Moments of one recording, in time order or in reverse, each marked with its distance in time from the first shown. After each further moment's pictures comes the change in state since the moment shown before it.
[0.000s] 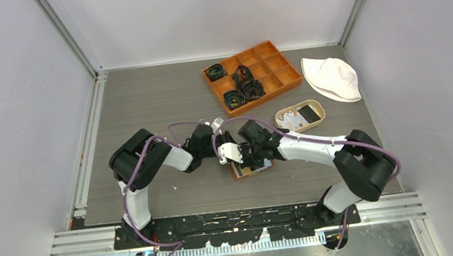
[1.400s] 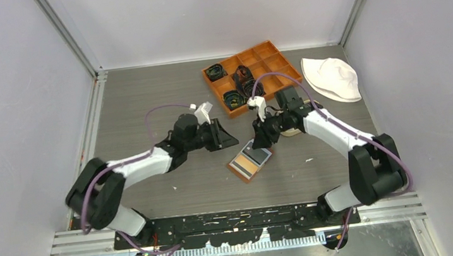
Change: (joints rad) left arm 0.032 -0.385 0.008 -0.341 -0.086 0.267; right arm -0.429 -0.098 0.108 -0.136 -0.472 0.354
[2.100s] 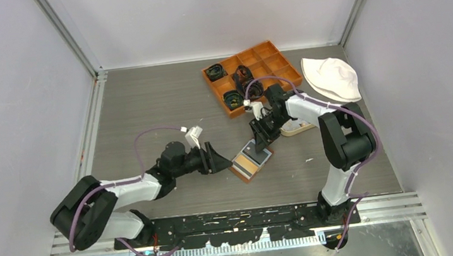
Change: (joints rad) left arm -0.007 -0.270 -0.391 0.245 -0.007 0.027; right arm -0.023 0.367 0.215 -0.225 0.127 0.148
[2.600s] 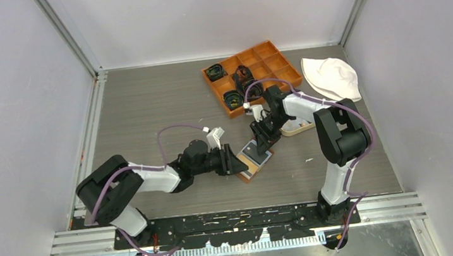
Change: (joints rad) left arm -0.183 0.260 0.123 0.089 -0.050 -0.053; right arm 0.000 0.072 0.035 -0.058 0.039 -0.004
